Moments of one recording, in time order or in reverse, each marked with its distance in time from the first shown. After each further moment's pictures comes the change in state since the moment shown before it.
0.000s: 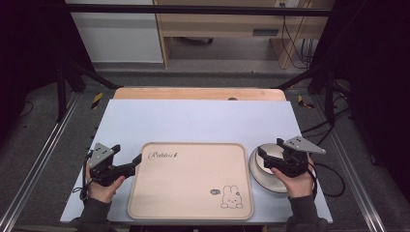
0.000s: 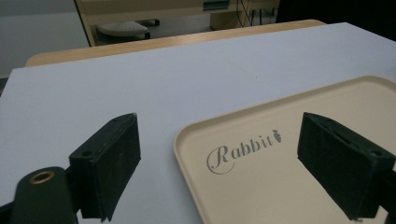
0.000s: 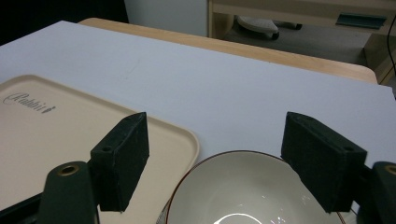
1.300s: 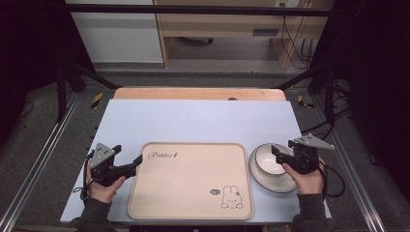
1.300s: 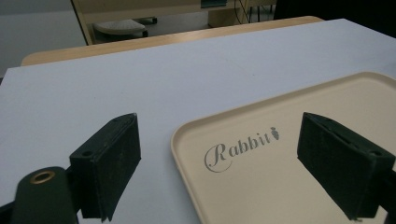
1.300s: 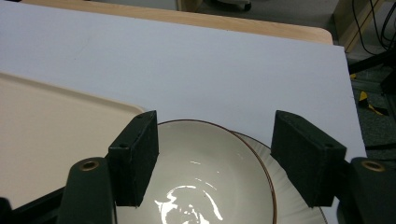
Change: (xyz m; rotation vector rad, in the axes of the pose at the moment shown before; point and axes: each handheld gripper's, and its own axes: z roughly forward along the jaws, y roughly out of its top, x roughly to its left) left arm -0.001 0.000 0.001 0.010 -0.008 0.008; right arm -0.036 -0.009 0.002 0.096 -0.109 0.062
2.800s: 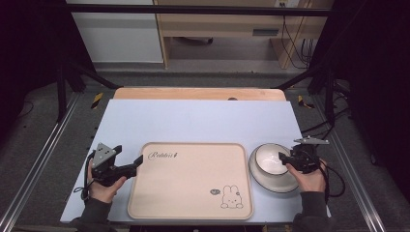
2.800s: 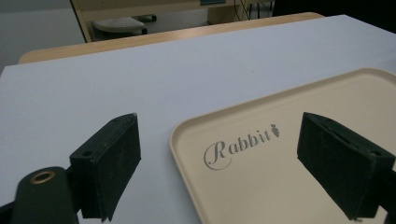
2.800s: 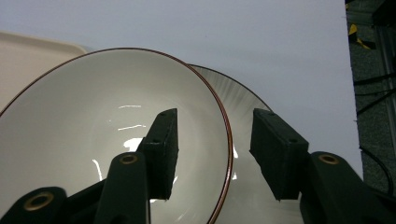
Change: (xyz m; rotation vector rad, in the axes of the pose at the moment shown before) left arm -0.001 -0.001 0.002 0.007 -0.002 0.004; right arm -0.023 -0.016 0.023 0.257 -0.072 0.058
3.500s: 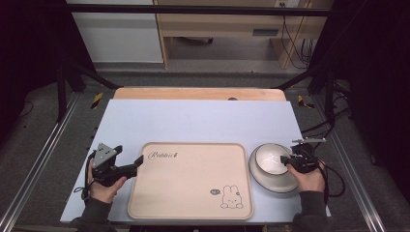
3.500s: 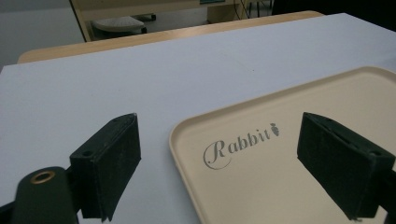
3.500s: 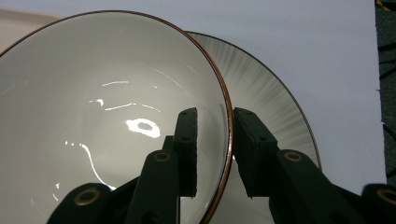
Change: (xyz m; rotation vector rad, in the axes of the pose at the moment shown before) left arm 0.000 0.000 0.001 0.006 -0.001 0.004; right arm -0.004 -0.001 0.011 0.120 0.020 0.047
